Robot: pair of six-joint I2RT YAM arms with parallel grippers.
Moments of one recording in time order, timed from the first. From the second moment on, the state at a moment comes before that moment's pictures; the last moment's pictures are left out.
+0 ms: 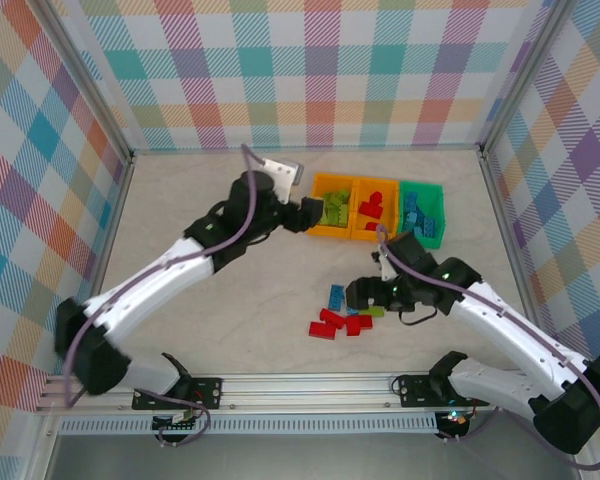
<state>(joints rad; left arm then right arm) -0.74 1.32 1.23 -0.28 -0.02 -0.19 0.71 1.00 0.86 -0.98 -0.21 0.63</state>
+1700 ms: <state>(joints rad) -0.79 0.77 0.64 -0.53 0.40 0.75 0.90 1.16 0.83 -0.82 0.10 0.88</state>
